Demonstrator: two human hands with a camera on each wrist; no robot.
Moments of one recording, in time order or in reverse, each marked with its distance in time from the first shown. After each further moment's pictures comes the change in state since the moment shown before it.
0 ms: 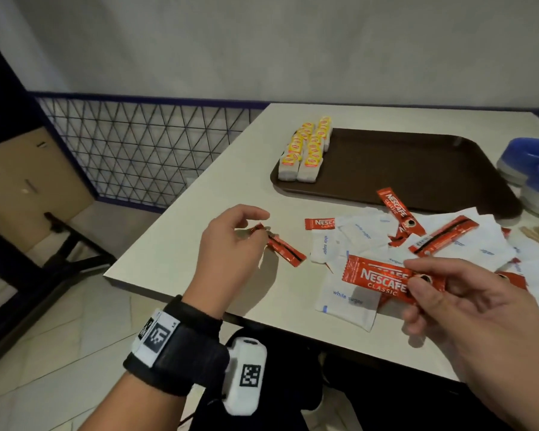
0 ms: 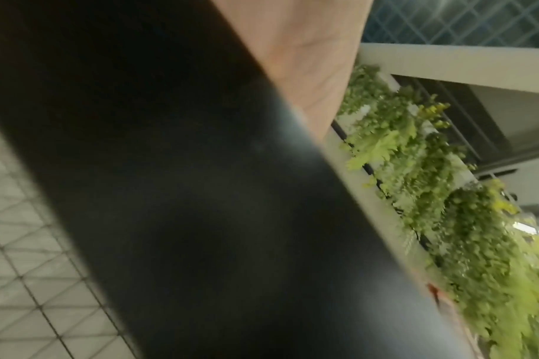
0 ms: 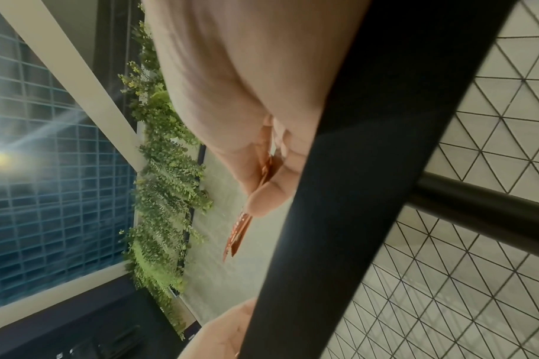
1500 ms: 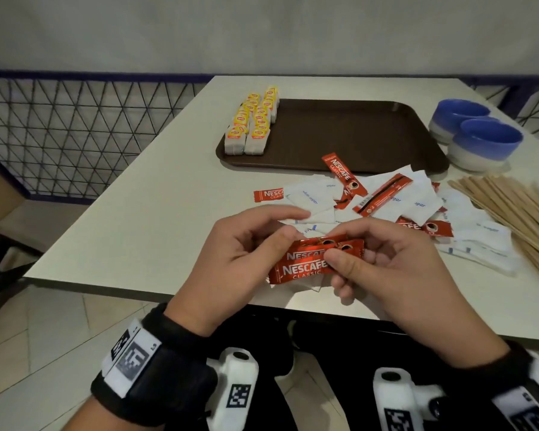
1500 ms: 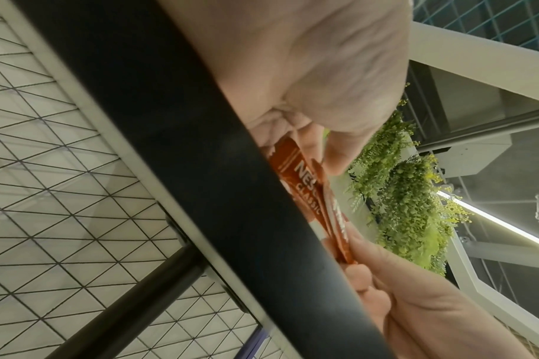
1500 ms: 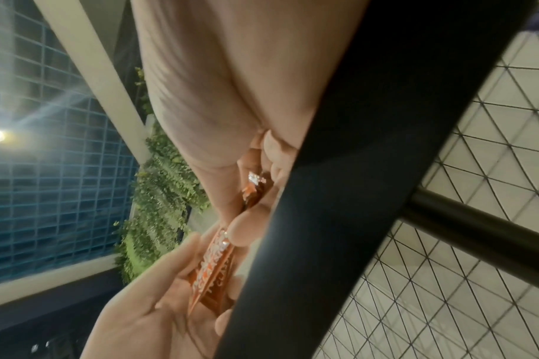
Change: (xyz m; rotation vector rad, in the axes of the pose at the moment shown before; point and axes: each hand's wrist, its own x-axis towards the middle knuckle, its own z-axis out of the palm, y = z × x) left_hand -0.052 0.032 0.032 -0.464 -0.516 0.206; right_hand 0.005 0.013 0.003 -0.029 -0.156 -0.029
